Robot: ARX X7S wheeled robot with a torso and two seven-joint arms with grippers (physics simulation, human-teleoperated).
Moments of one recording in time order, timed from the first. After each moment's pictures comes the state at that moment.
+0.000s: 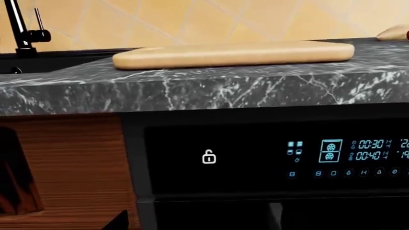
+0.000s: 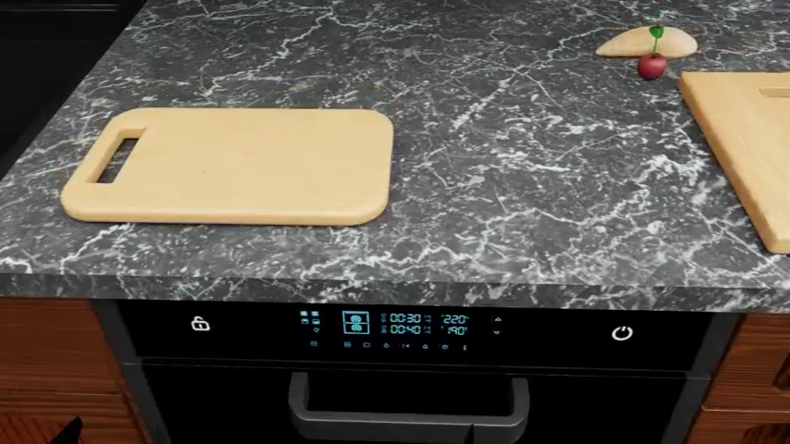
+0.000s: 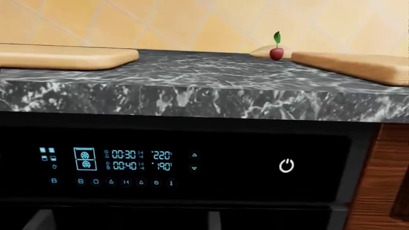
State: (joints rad) left arm 0.00 -0.04 0.05 0.00 0.00 -0.01 -0.06; right arm 0.00 0.04 -0.05 0.01 0.00 -0.02 0.08
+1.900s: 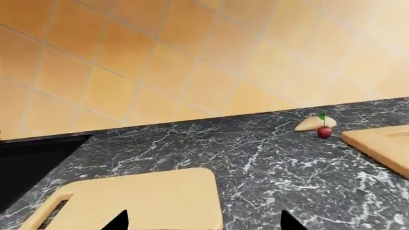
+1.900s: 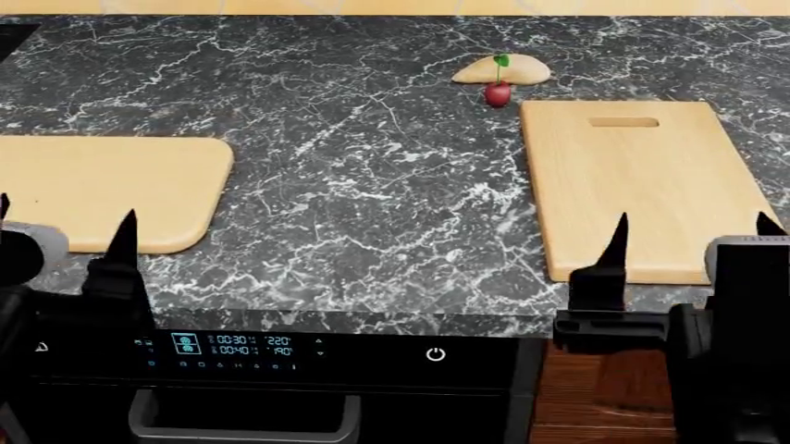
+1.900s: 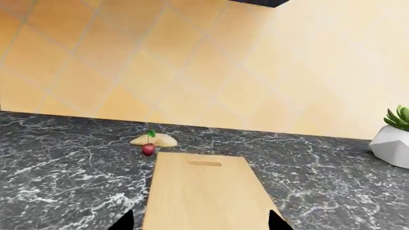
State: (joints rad) left arm -0.51 -0.29 0.04 0.54 -0.33 -0.95 -0.12; right arm 0.44 0.41 0.09 -0.58 0.38 0.94 0.18
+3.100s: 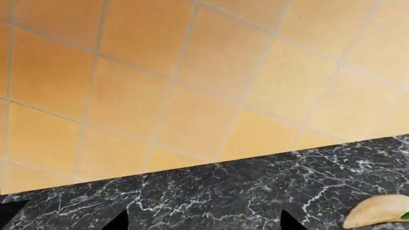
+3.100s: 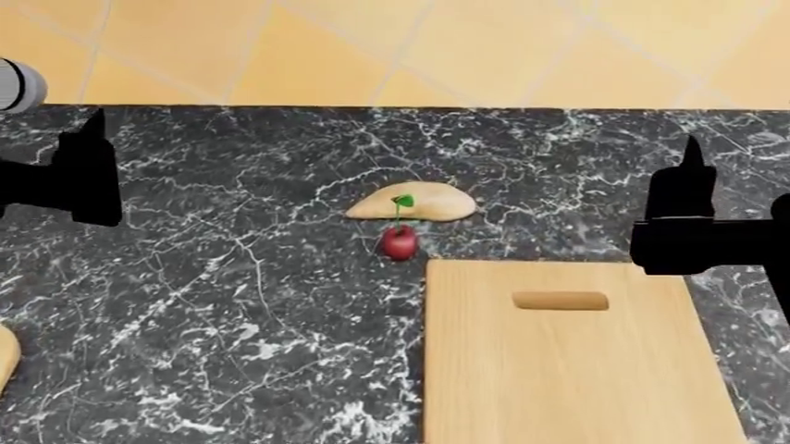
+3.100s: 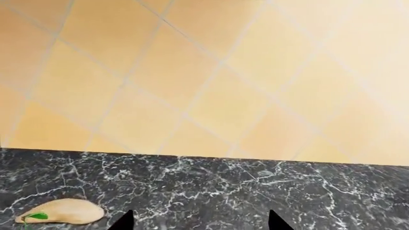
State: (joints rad) left arm -0.94 -0.33 0.08 0.41 -0.39 -1.34 -0.16; right arm 0.85 0.53 0.23 -0.55 0.62 1.47 0.14
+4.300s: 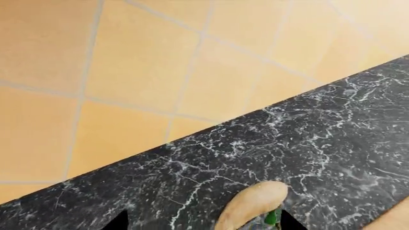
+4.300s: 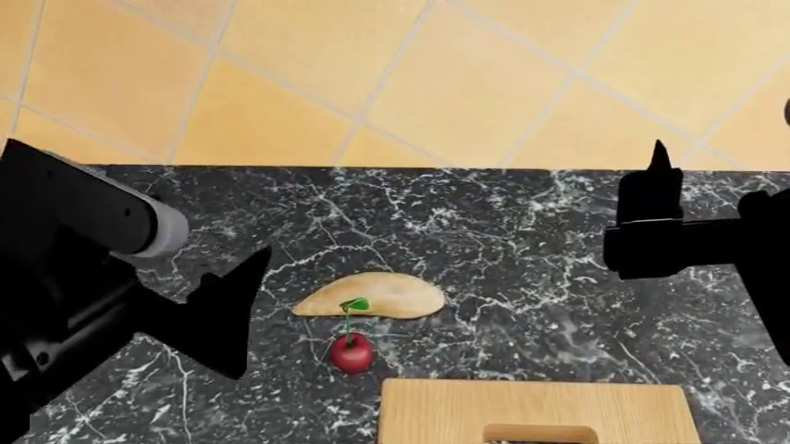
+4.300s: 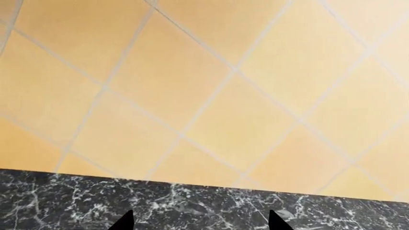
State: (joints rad) left arm -0.85 -0.27 0.10 0.56 -0.81 -1.50 -0.22; right arm 0.88 0.56 0.18 -0.53 0.73 1.47 0.20
